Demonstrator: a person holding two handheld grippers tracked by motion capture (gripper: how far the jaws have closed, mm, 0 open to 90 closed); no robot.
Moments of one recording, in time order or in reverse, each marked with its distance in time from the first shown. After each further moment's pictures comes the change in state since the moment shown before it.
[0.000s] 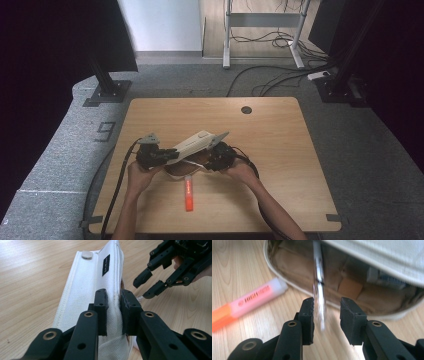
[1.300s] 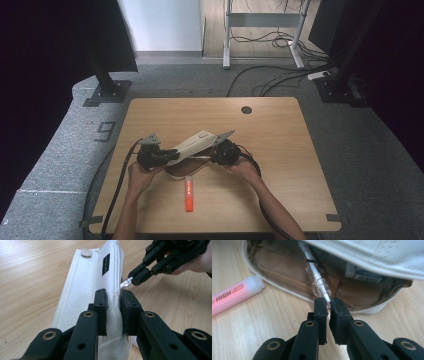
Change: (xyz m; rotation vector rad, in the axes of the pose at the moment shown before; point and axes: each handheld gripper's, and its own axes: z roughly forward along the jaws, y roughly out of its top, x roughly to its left) left arm -0.001 -0.001 0.003 0.006 0.000 0.001; right arm -0.021 -0.008 0.001 -0.042 -0.057 0.005
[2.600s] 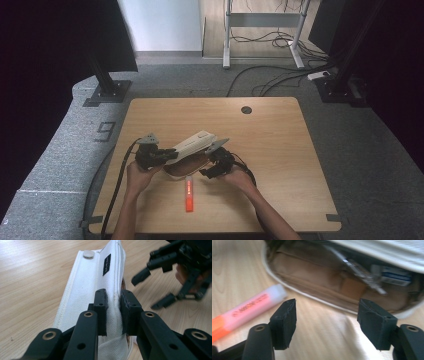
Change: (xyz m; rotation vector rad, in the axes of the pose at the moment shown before) left arm 0.003 0.000 -0.004 -0.006 0.006 -0.001; right arm 0.040 0.000 0.007 -0.032 0.006 0.036
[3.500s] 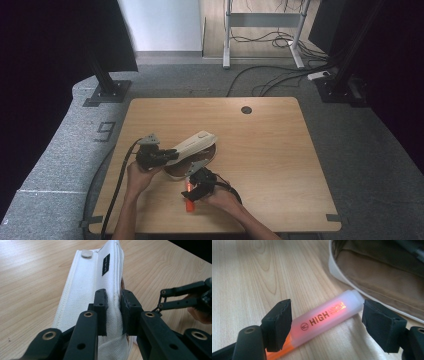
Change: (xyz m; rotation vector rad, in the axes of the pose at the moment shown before) left arm -0.003 0.001 0.001 0.009 -0.004 0.011; right arm 0.077 0.001 0.031 0.026 0.042 -0.072
